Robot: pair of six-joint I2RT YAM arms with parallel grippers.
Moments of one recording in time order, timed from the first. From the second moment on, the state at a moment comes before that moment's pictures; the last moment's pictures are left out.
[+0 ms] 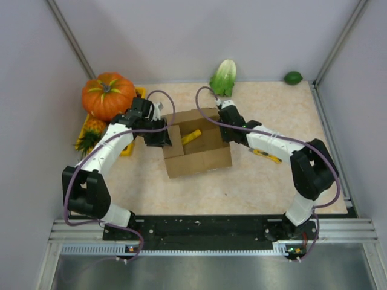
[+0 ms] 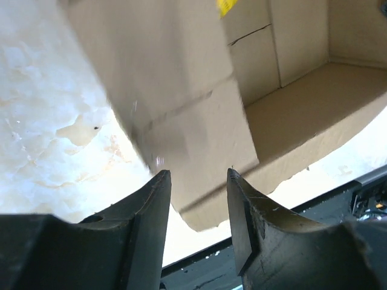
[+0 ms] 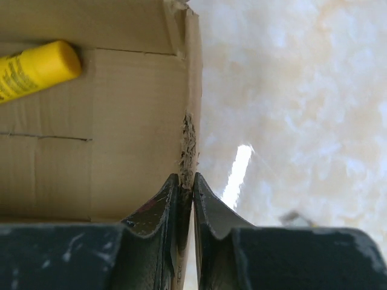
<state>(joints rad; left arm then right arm) -0.25 1.49 1.23 -0.78 0.34 -0.29 0.63 1.75 1.23 -0.30 0.23 0.17</state>
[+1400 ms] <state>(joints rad) -0.66 1.62 1.19 -0.61 -0.46 -0.24 0.75 1.67 1.17 -0.58 0.35 0.78</state>
